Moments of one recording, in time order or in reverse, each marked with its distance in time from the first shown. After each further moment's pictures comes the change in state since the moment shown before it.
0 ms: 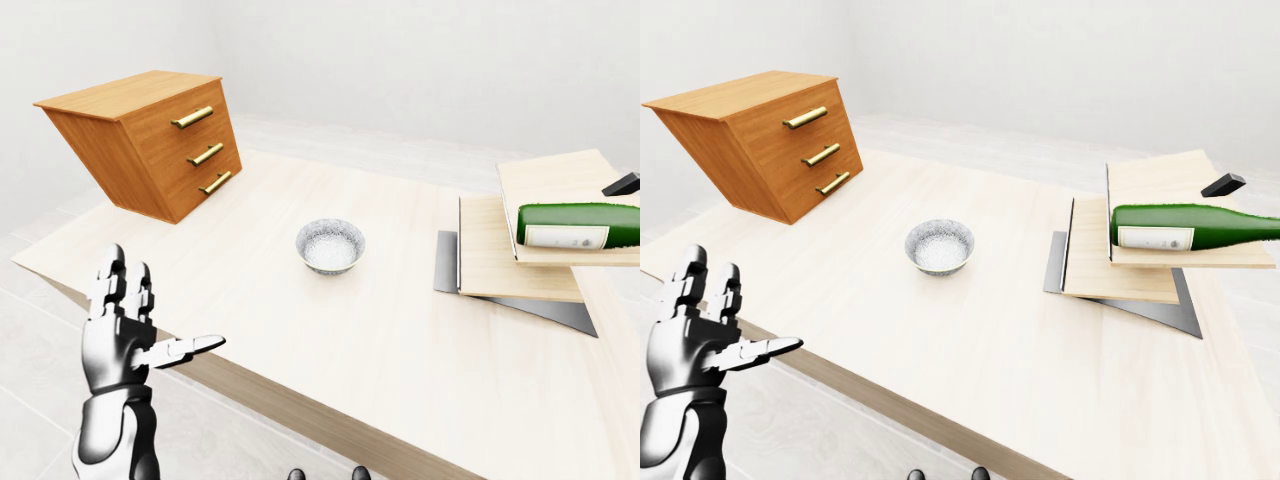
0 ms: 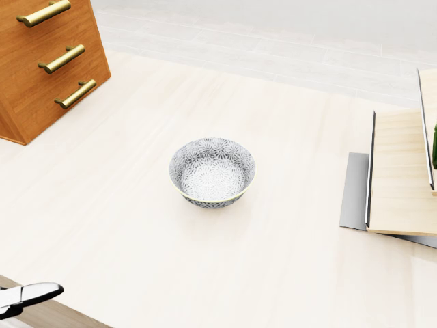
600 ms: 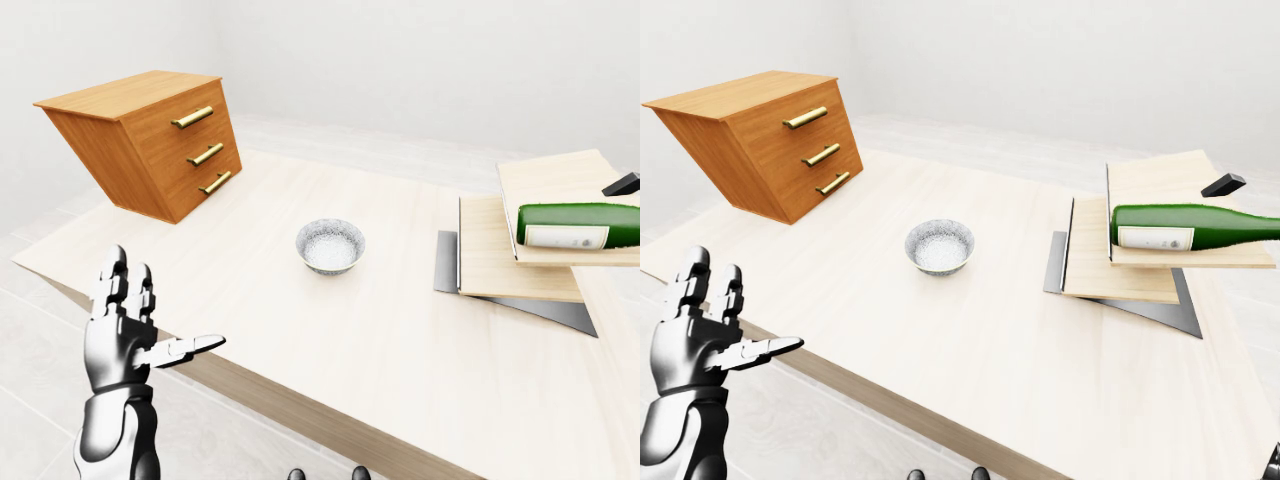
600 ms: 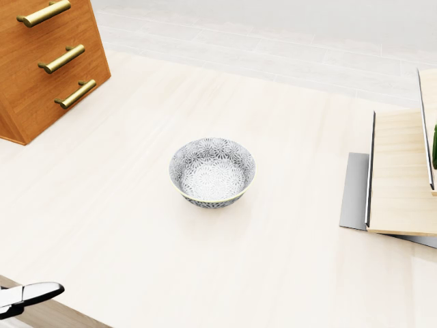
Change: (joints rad) left arm -0.005 0.003 0.001 0.022 0.001 0.000 0.001; right arm -0.334 0.042 0.309 0.351 -0.215 0.000 0.137
